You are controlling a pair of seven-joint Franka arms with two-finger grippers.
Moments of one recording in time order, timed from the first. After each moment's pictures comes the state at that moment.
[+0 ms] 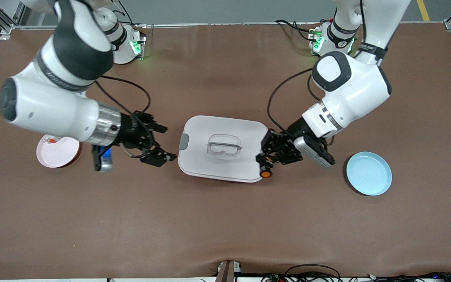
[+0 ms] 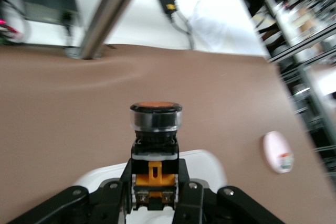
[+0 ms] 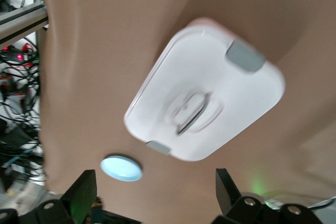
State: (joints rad) left arm -0.06 0.32 -0.45 -1.78 -0.73 2.65 0.35; right arm 0.33 0.46 -0.04 -1.20 0.60 1.72 1.31
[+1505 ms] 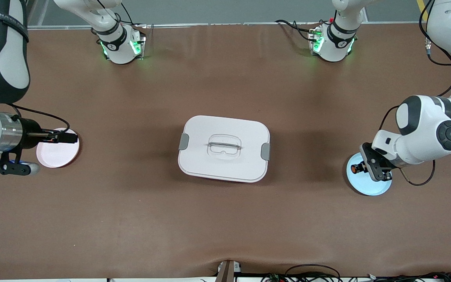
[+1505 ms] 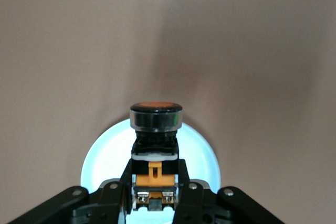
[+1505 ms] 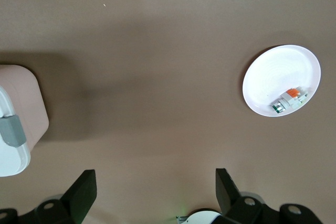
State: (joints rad) left arm 0.41 0.46 -0.45 -1.82 0.18 2.23 1.29; right arm 0.07 0.45 -0.04 -1.13 0.08 1.29 0.17
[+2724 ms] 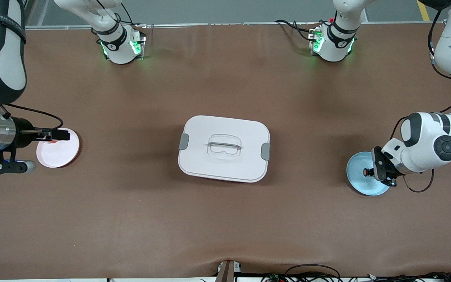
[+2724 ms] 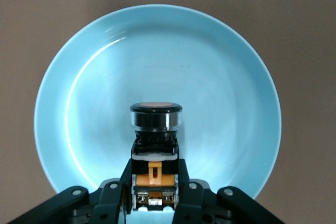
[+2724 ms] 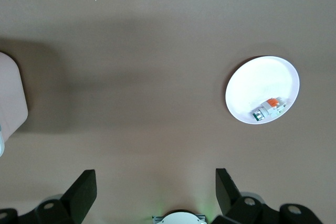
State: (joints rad) left arm 0.53 0.66 -0.43 -1.82 0.39 2.39 1.50; right arm 0.06 0.45 -0.04 -1.12 0.03 1.28 0.07
